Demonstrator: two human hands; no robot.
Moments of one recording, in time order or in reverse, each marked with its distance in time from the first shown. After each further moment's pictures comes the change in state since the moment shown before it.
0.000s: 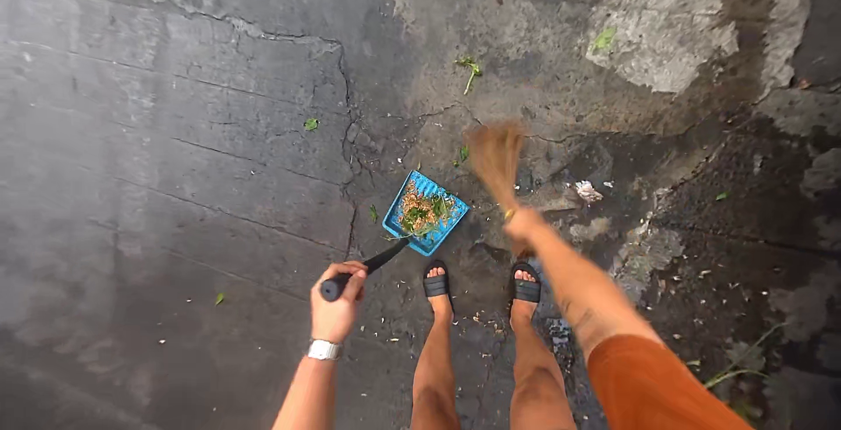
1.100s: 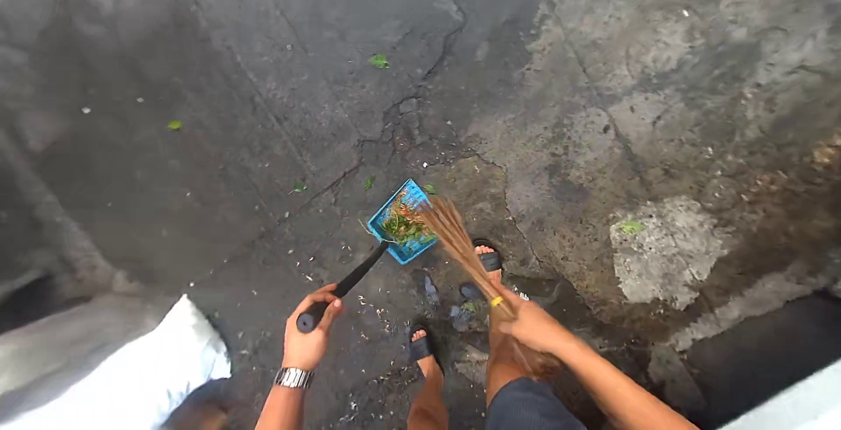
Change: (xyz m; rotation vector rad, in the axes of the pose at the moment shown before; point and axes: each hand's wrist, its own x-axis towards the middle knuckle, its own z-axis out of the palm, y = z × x) left_hand -0.026 0.052 0.069 -0.266 0.545 -0.507; right_hand -0.063 -0.165 -0.237 -0.613 -0.580 -0.195
